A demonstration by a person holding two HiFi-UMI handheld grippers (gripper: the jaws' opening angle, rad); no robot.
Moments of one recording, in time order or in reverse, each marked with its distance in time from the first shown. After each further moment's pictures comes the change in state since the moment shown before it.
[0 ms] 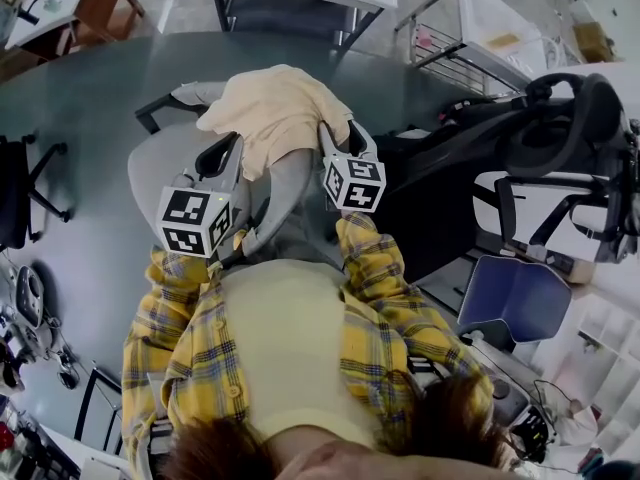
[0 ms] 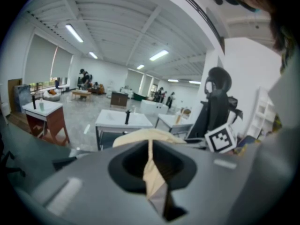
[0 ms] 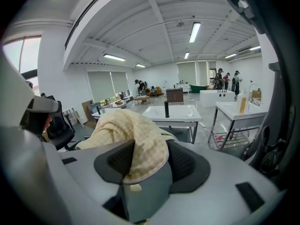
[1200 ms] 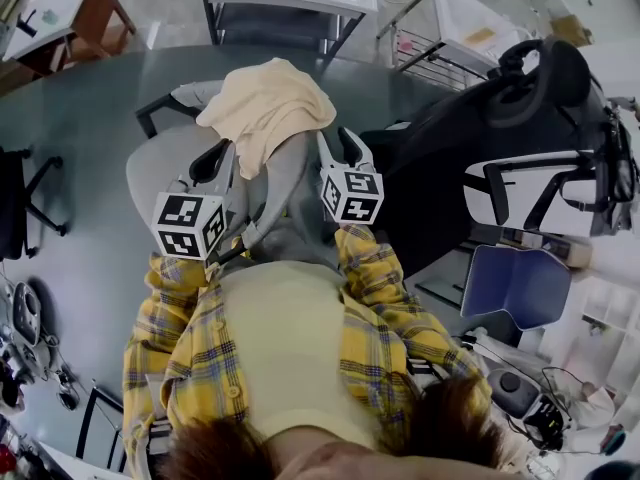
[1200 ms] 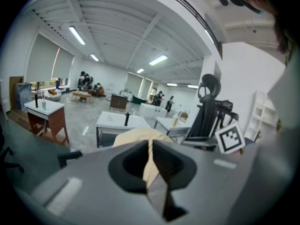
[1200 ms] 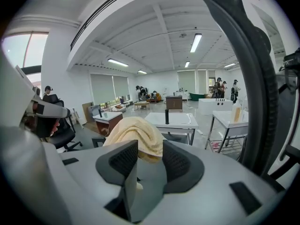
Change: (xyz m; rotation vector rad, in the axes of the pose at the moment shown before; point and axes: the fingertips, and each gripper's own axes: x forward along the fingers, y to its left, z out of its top) left arm -0.049 -0.010 -0.017 -0.016 -0.050 -0.016; right arm -0.069 0.029 0.000 -0.046 -0.081 -0.027
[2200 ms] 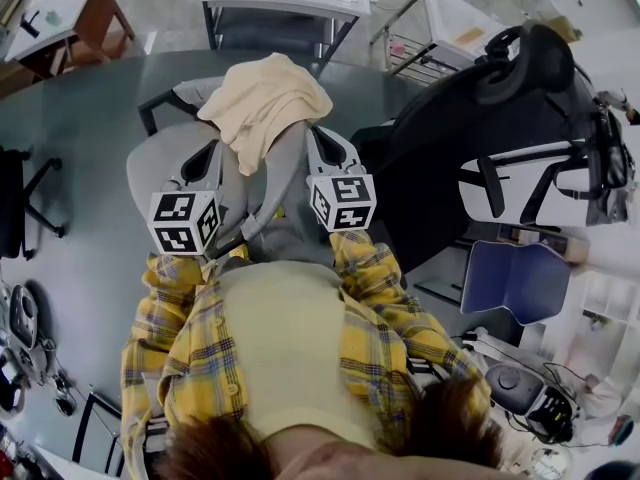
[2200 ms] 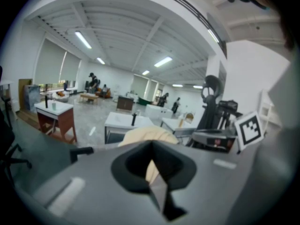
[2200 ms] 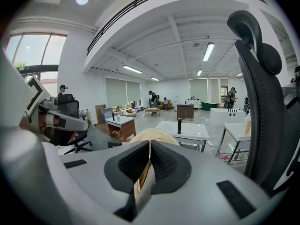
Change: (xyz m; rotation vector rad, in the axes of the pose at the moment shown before) left arm -0.034 0.012 -0.013 -0.017 -0.018 0.080; right arm -0.041 0.062 0.029 -0.104 -0.092 0.118
